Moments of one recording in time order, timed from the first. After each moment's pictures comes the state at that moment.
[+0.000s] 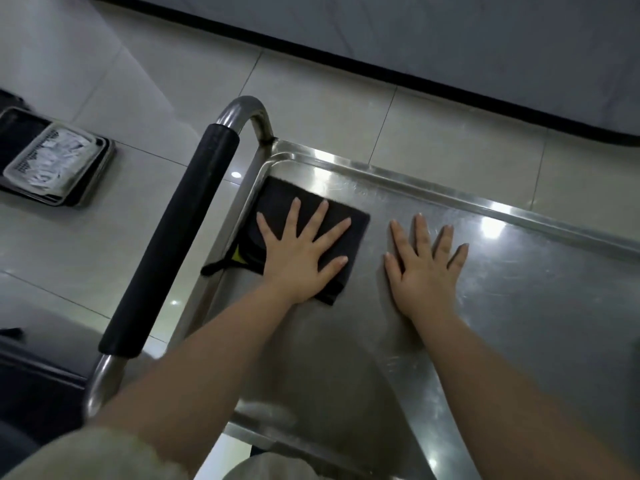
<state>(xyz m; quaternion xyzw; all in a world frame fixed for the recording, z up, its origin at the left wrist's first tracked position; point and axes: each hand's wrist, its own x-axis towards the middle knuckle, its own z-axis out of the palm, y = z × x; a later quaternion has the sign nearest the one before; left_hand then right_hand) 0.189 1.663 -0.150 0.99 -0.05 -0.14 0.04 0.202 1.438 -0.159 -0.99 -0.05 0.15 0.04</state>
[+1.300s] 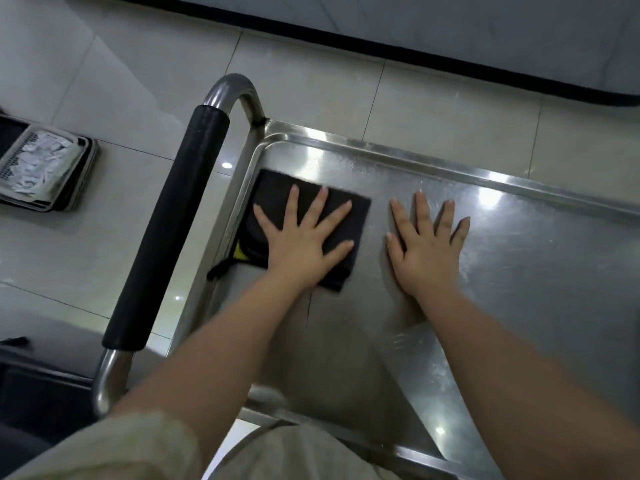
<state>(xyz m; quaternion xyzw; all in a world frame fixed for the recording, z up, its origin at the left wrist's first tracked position) 0.199 1.655 -0.149 0.99 -0.03 -0.15 0.05 0.212 1.435 -0.166 -0.99 -0.05 0.14 0.03</state>
